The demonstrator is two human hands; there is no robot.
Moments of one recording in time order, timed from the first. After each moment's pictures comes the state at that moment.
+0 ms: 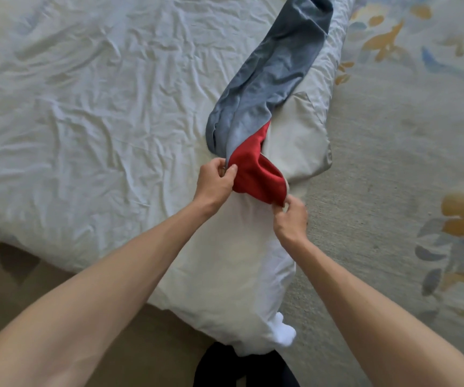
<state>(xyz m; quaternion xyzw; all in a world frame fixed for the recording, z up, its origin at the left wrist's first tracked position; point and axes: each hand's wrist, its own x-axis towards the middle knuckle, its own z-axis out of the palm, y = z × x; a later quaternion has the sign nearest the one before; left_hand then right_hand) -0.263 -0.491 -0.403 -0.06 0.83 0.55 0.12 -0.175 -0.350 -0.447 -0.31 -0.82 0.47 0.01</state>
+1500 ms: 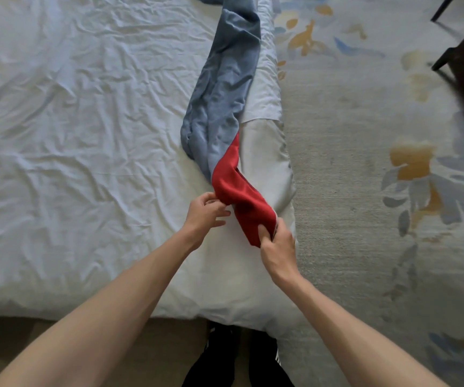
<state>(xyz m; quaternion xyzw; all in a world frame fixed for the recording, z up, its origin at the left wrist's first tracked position) -0.215 -0.558 -0.404 -0.05 0.72 0.60 0.35 -0.079 -0.450 -0.418 -0.40 -0.76 0.51 0.09</state>
